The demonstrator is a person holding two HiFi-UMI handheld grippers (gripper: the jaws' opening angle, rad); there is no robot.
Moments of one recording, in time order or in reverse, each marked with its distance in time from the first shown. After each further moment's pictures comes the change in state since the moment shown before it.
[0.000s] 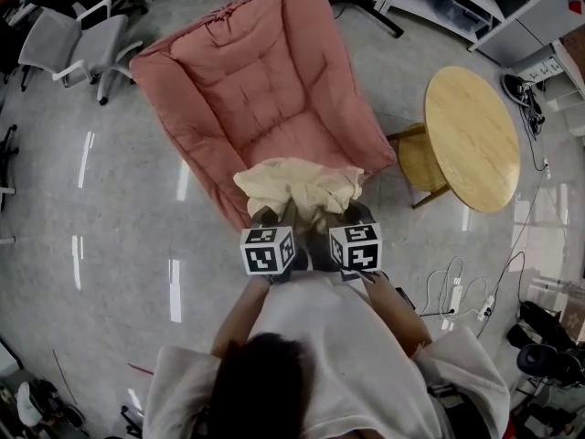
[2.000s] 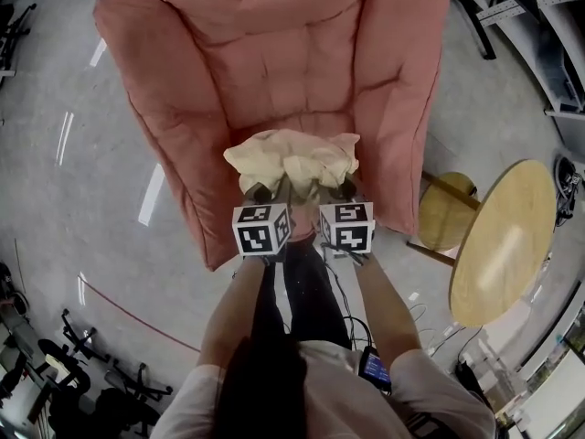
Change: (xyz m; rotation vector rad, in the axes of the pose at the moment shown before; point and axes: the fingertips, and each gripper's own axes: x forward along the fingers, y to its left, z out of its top) left arm 0.218 0.143 0.008 -0.330 0.022 0.311; right arm 0.291 -0.074 0.019 -0.239 0.197 0.248
